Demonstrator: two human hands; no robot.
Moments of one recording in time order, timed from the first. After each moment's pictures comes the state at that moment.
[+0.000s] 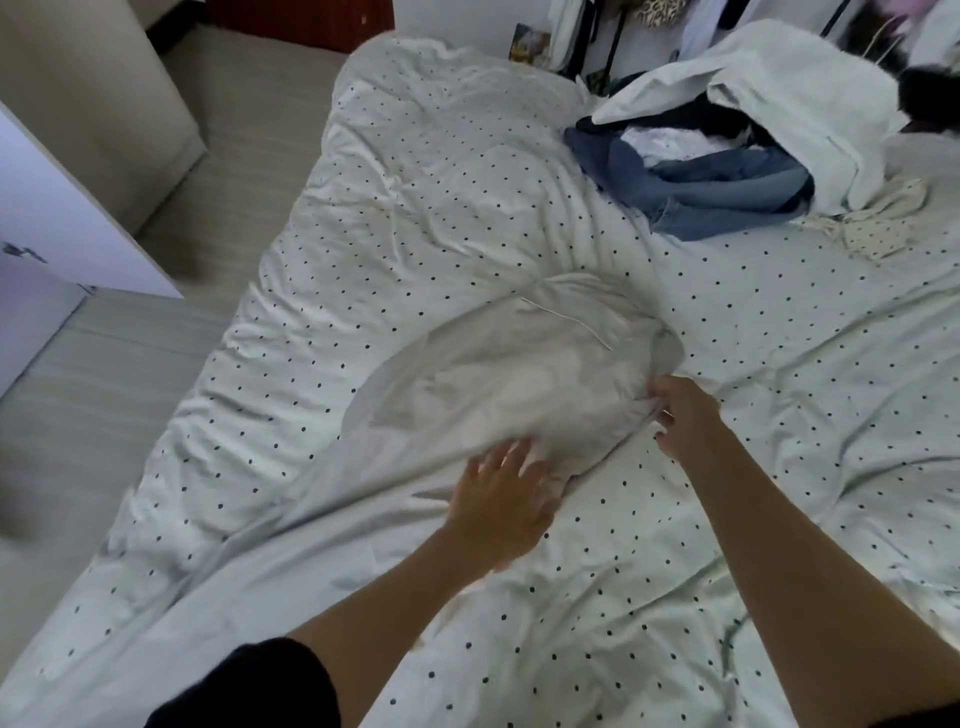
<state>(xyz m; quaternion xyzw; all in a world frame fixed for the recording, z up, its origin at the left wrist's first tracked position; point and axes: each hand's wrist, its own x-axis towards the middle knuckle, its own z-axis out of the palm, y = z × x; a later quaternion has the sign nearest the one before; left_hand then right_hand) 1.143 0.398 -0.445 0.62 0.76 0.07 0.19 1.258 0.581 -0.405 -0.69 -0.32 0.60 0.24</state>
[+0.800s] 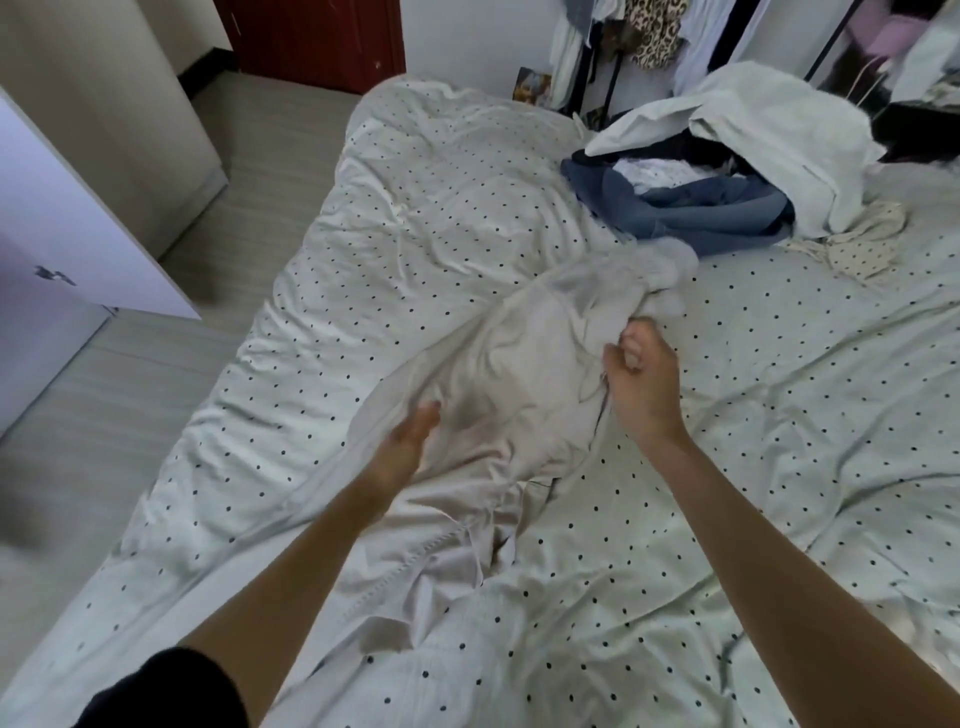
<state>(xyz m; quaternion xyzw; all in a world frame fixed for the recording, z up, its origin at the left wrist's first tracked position) 1.065 0.384 -0.428 0.18 0.70 0.47 0.50 1.234 0.548 -0.367 -0.45 -0.72 0.39 0.35</state>
